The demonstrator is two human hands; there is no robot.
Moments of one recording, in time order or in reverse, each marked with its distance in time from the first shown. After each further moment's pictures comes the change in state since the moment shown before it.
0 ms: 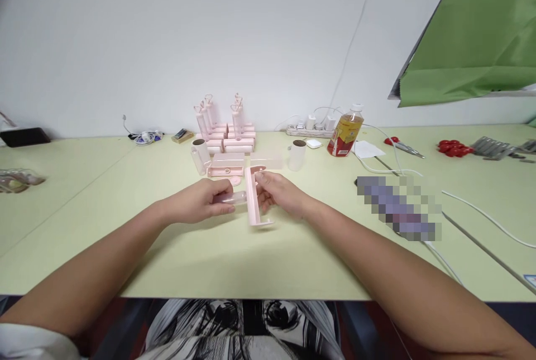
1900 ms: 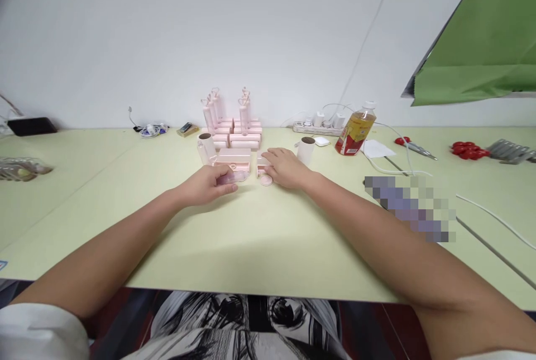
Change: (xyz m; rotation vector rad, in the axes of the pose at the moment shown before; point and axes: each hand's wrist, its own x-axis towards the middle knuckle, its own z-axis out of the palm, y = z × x) left_hand 0.009 -0.030 0.005 0.076 0.154 -0.092; right_hand 0.068 0.013 -0.059 -1.473 0.168 -0.323
